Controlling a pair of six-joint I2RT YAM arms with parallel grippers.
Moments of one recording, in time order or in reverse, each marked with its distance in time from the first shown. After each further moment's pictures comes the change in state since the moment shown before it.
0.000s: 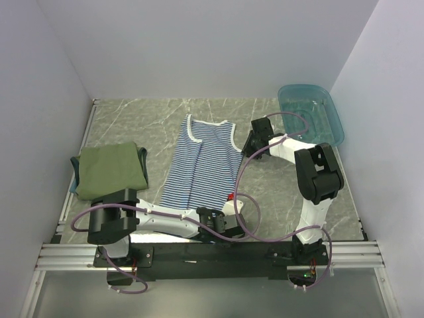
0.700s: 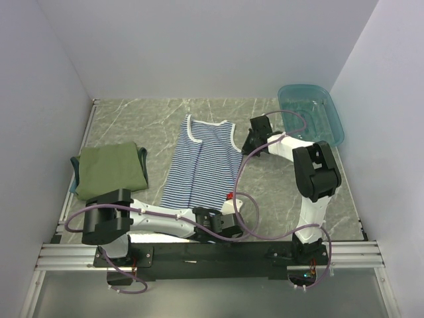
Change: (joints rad) left arm 0.000 -0.036 -0.022 0.030 0.015 -0.002; right arm 0.000 0.035 0.042 0.003 -0.018 -0.002
